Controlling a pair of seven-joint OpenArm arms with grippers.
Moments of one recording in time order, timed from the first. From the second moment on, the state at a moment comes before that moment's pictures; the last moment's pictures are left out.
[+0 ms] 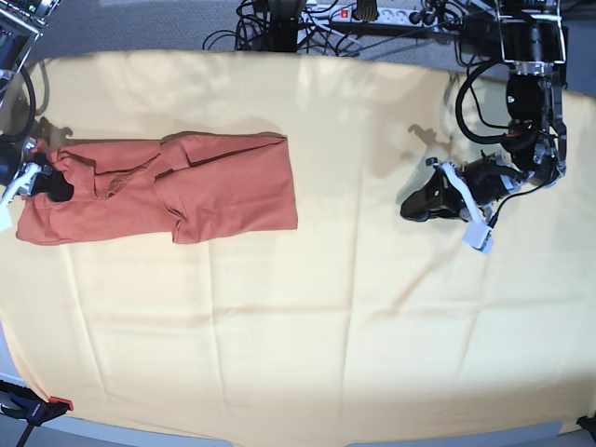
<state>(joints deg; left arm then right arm) -0.5 -26.0 -6.7 85.9 -60.1 -43.2 54.4 0.9 30.7 34.9 75.4 65.3 41.8 -77.8</state>
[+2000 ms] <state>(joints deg) -0.8 -28.5 6.0 102.1 -67.3 -43.7 64.8 4.7 13.7 10.3 106.1 36.5 41.8 -59.8</state>
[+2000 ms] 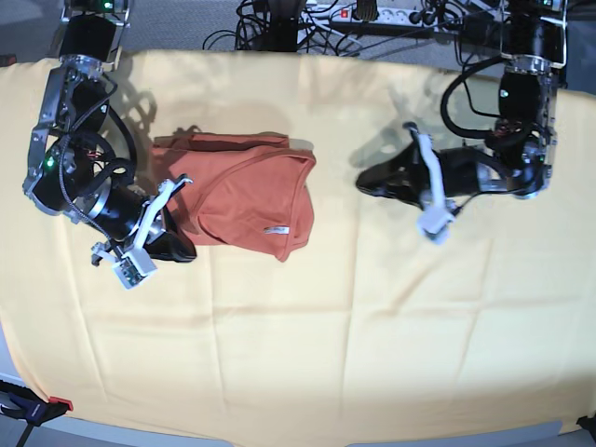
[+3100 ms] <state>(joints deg) -8.2 -16.2 35.0 94.1 -28.9 -43.9 42.2 17.3 22.9 -11.6 82.4 28.0 41.8 -57.2</state>
